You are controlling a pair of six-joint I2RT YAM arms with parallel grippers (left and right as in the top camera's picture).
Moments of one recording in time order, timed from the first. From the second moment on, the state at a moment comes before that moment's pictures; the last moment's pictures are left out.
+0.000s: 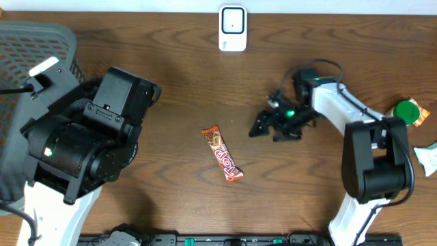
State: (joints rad) left arm -0.45 1.29 1.83 -1.69 -1.02 -0.95; right arm 0.19 1.97 1.27 -0.95 -0.66 0.03
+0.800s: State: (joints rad) left arm -0.45 1.29 1.83 -1.69 -1.02 -0.95; right arm 0.47 2.06 1.30 -0.80 -0.76 0.01
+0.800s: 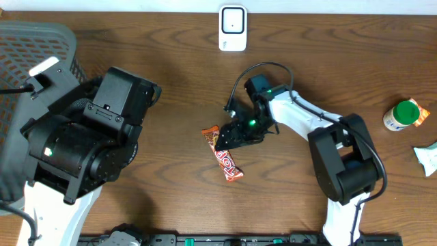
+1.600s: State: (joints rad) left arm -0.45 1.29 1.83 -1.69 -1.02 -0.95; right arm 0.53 2.13 1.33 -0.79 -0.68 0.04
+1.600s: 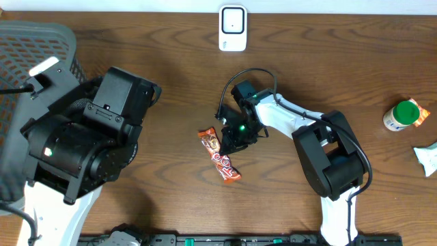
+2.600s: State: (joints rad) left arm -0.45 1.29 1.83 -1.69 -1.02 -0.95; right arm 0.70 2.02 1.45 -1.02 0.74 0.25
